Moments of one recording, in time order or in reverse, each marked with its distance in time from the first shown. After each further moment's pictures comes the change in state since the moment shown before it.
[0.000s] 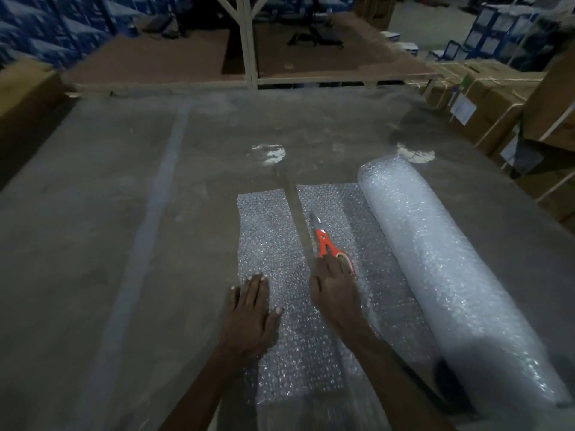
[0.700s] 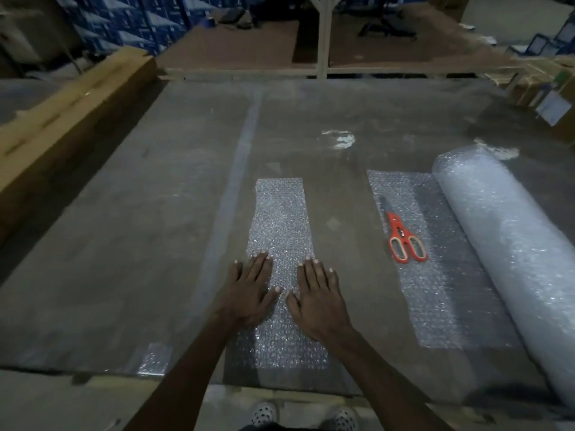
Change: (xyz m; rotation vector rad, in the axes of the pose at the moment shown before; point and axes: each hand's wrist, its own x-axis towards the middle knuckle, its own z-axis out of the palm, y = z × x) left_hand -0.081 -0.133 -0.026 0.068 -0.051 -0.051; right_hand -0.079 -0.150 0.061 -0.151 -0.461 -0.218
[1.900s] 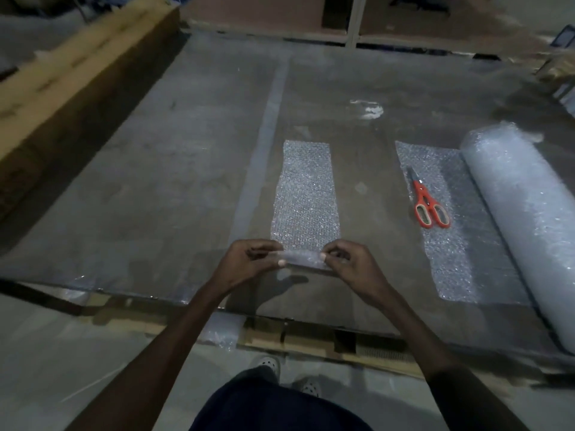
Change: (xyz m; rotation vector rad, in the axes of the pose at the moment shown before) left_hand -0.090 -0.033 -0.029 -1.215 0.195 -0.084; right_hand -0.038 -0.011 -0.041 0.910 -0.006 0.016
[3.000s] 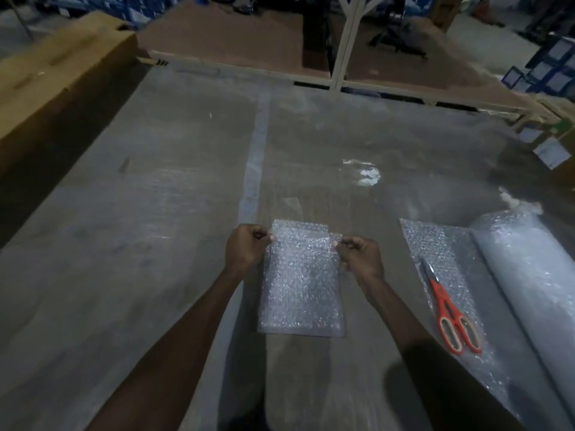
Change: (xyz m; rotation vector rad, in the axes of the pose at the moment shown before) left_hand 0.328 -0.011 -0.049 0.296 0.261 -0.132; right_hand 0.286 0.039 -0.066 0.114 0.412 0.414
